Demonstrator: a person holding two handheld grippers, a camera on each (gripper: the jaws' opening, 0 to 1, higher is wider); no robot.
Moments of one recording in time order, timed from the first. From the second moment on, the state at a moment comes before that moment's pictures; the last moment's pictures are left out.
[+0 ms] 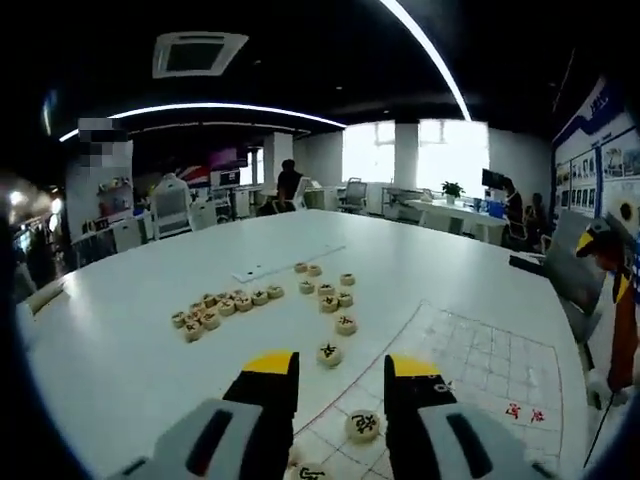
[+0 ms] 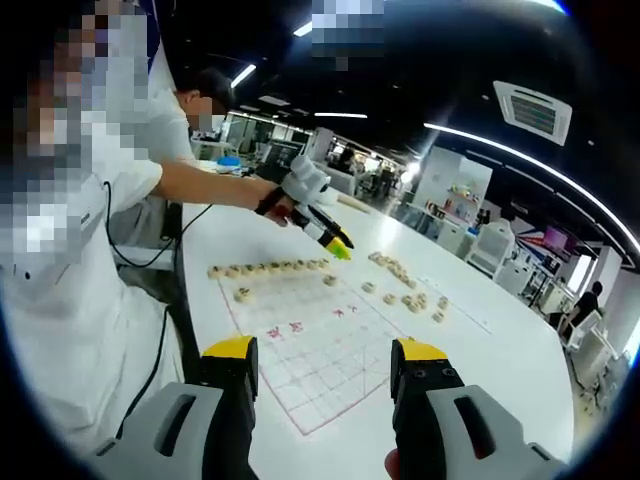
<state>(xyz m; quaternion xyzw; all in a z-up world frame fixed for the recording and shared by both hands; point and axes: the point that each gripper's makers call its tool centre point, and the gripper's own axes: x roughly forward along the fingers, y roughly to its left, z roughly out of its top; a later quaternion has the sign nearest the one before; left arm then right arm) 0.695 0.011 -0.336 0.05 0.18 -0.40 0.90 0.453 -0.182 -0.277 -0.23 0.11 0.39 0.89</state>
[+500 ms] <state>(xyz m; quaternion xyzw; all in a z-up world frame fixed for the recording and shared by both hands) 0.726 -0.011 -0.371 0.09 0.21 -0.39 0.89 0.454 -0.185 -0.278 -0.23 0.11 0.39 0.89</state>
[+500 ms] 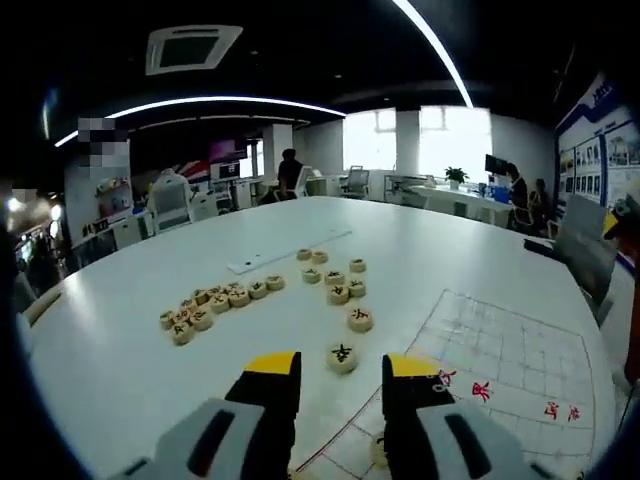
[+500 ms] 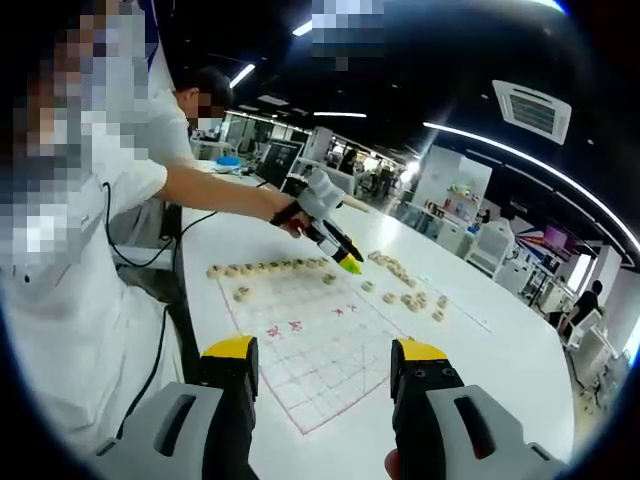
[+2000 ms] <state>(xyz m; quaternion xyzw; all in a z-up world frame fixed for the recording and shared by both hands) 0.693 -0.023 -0.396 0.11 0.25 -0.43 0.86 0.454 -0.181 -0.281 -0.23 0.12 0.39 0.88</state>
